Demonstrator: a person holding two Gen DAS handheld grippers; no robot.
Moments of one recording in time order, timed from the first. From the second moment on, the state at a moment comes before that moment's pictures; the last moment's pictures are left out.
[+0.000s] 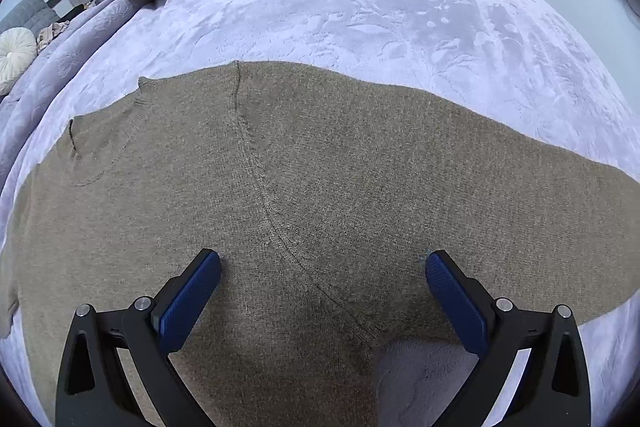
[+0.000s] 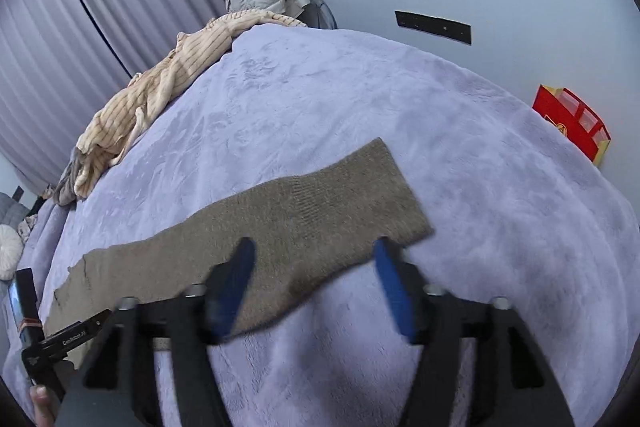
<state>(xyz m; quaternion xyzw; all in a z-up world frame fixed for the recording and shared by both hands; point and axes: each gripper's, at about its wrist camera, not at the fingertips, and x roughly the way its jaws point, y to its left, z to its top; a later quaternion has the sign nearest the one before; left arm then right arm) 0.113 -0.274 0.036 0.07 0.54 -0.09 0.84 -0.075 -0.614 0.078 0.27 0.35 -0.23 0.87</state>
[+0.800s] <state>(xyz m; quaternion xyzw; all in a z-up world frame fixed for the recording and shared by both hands) 0.117 -0.280 0.033 0.08 0.55 -0.08 0.83 -0.043 -0.605 0.097 0.24 0.32 -0.22 0.89</state>
